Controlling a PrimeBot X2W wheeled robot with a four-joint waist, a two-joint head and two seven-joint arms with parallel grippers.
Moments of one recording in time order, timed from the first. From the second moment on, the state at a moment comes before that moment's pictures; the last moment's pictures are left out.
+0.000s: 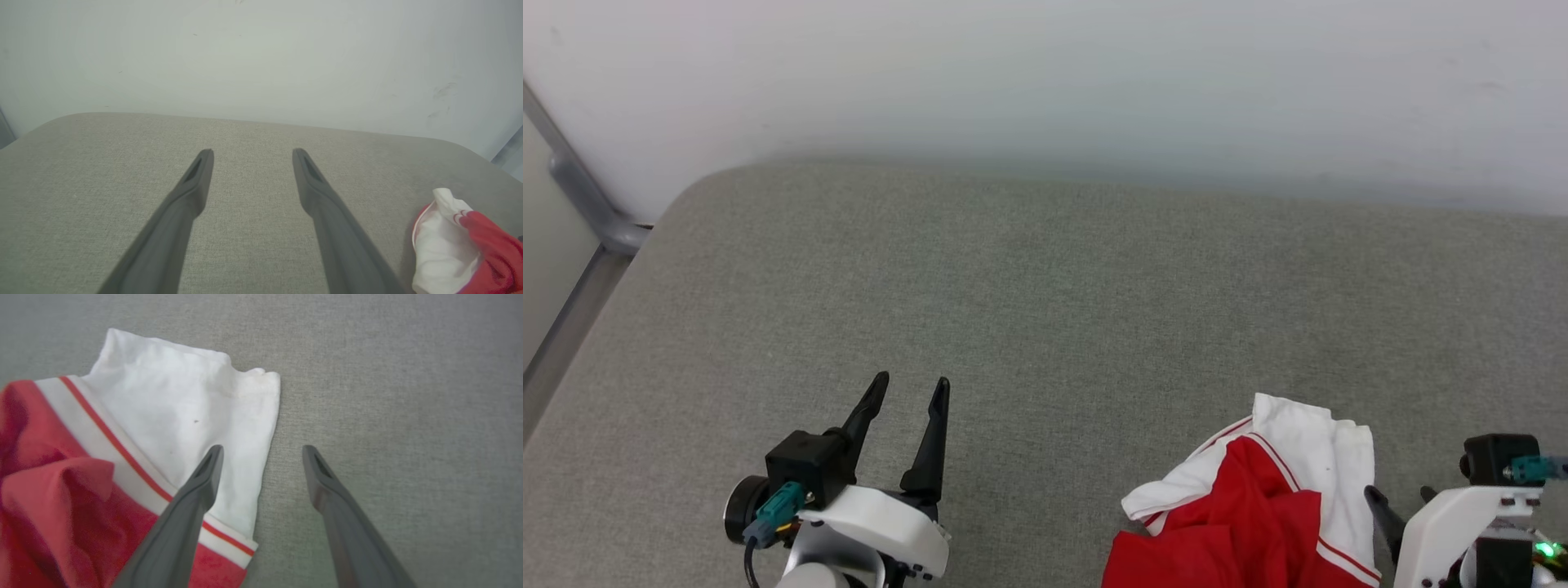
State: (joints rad) left arm -0.10 0.25 -0.37 0.12 -0.45 0.07 -0.22; right arm 0.02 -0.11 -0.13 0.13 0.22 0.13 0.45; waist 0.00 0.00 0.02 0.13
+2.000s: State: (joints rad) left arm -0.08 0.26 -0.35 0.15 -0.46 0.08 -0.23; right arm 0.01 -0.05 -0.48 0.14 0.09 0.13 -0.01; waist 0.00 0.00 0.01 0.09
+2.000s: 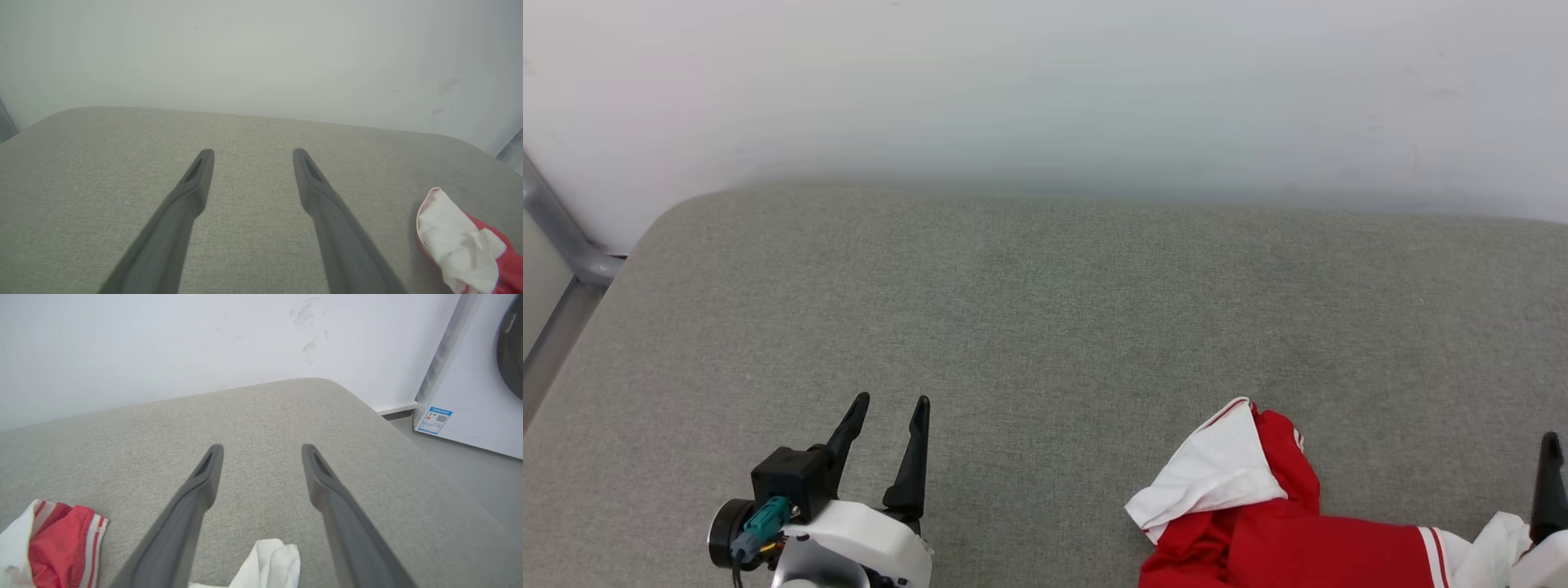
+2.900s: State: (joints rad) left arm -0.22 0.24 -0.56 0.13 -0.45 -0.03 0.07; right arm 0.19 -0.05 -0.10 -0.20 0.13 0.13 0.04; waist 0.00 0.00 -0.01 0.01
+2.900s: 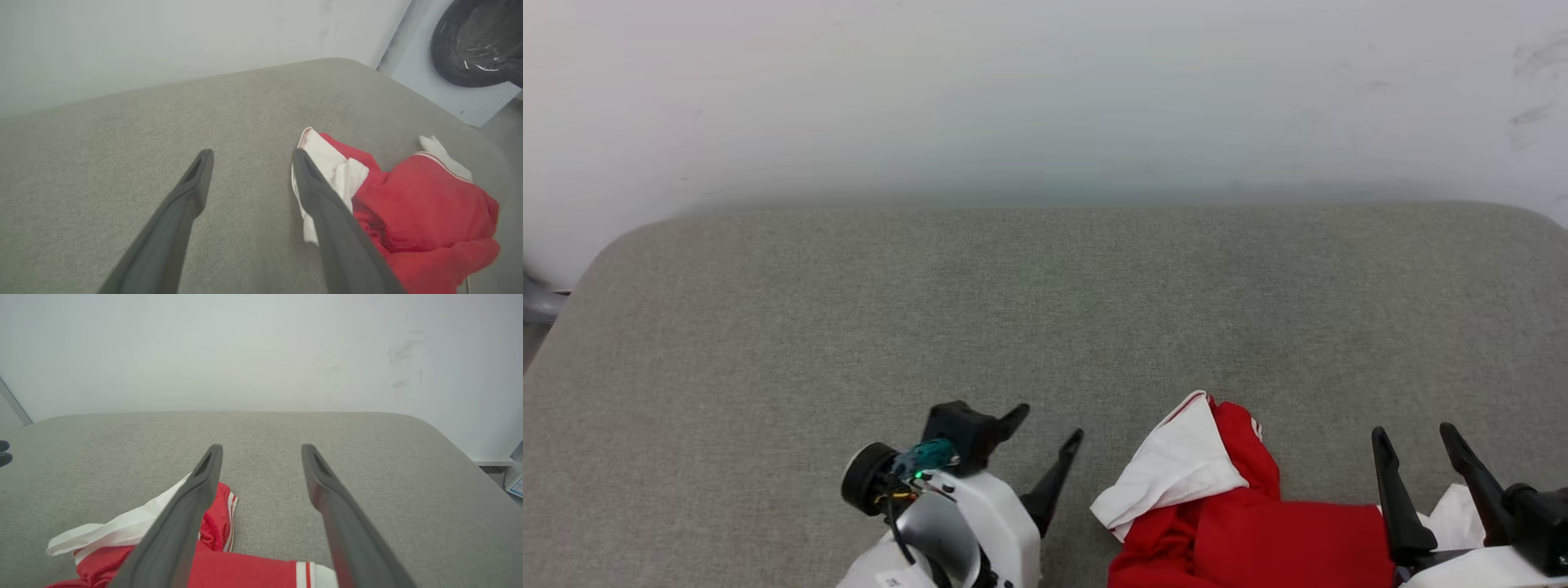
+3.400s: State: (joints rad) left arm -0.38 0.27 -0.83 0.18 -0.46 -0.12 0.42; right arm 0.17 -0.05 -0.08 -0.23 0.15 0.13 0.05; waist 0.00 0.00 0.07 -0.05
